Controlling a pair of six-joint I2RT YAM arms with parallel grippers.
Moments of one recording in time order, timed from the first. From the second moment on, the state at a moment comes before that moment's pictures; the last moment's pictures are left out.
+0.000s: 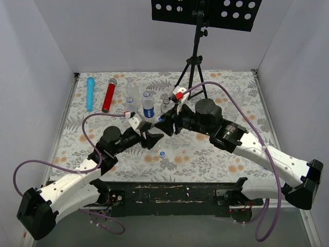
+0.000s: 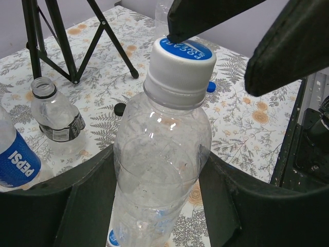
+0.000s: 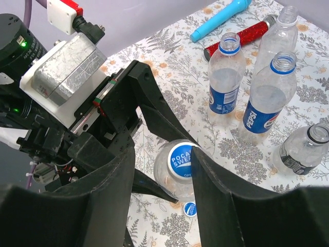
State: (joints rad) left arm -0.68 0.85 0.49 0.37 0.34 -0.09; right arm 0.99 1.17 1.16 -0.17 -0.16 0.16
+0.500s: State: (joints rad) left arm -0.68 0.85 0.48 0.35 0.33 -0.10; right arm 0.99 1.20 1.13 -0.12 -0.09 0.19
